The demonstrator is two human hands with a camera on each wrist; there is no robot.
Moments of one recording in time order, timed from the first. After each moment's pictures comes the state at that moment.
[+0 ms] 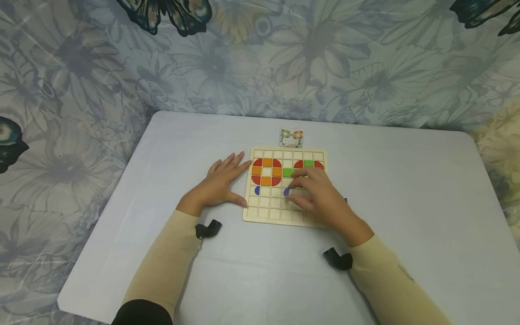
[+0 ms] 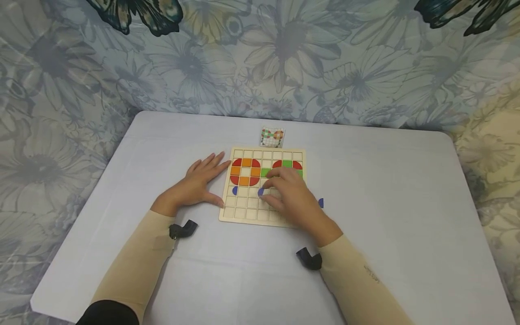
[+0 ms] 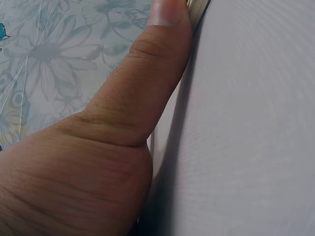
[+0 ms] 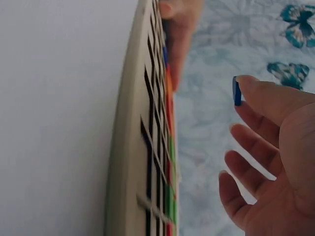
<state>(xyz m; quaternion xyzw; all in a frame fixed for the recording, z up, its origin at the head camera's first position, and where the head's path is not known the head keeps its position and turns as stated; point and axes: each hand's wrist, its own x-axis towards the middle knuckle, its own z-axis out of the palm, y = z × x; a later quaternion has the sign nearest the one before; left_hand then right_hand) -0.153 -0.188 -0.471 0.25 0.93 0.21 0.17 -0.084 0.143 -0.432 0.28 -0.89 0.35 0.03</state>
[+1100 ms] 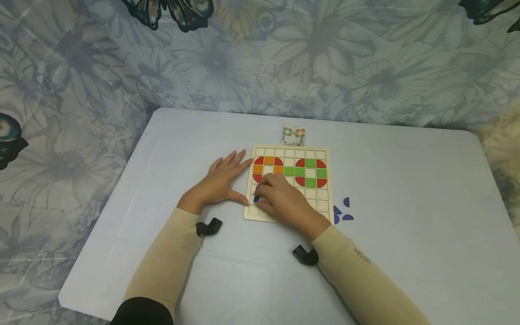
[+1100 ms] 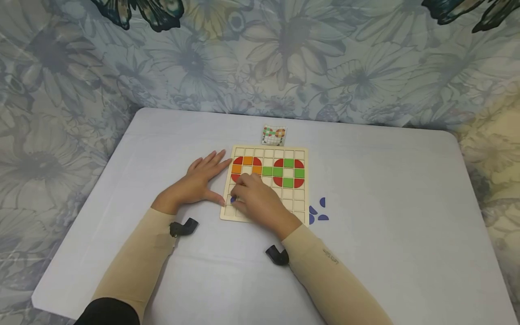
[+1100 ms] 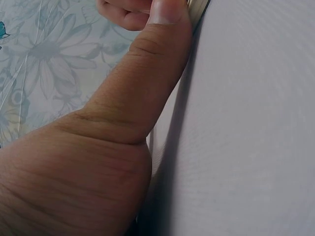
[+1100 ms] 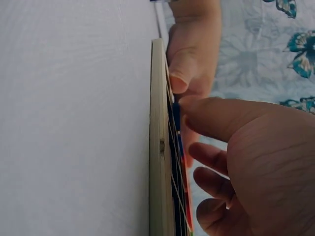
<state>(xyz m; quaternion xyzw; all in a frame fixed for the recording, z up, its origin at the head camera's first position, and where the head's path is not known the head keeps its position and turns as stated) -0.153 -0.190 -0.467 0.27 0.92 0.21 0.17 -0.094 0.066 -0.457 0.34 -0.90 0.27 -0.01</state>
